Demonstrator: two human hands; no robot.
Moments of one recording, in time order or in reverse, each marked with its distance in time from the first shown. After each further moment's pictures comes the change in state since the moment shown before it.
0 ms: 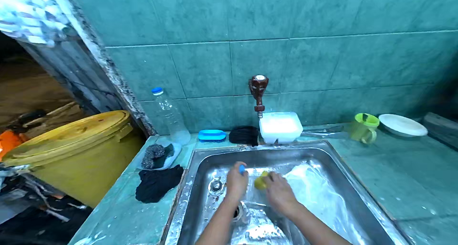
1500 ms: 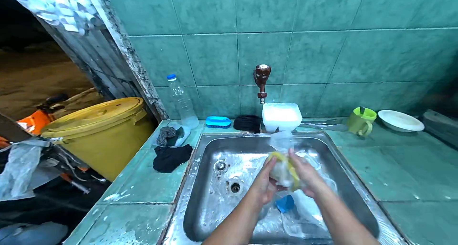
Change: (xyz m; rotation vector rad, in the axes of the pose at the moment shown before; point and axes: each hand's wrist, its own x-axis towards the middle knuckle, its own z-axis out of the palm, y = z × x) left_hand -0.106 0.034 0.053 -1.009 -0.423 -0.164; right_hand -0.087 0.004 -0.055 1.148 0.237 0.090
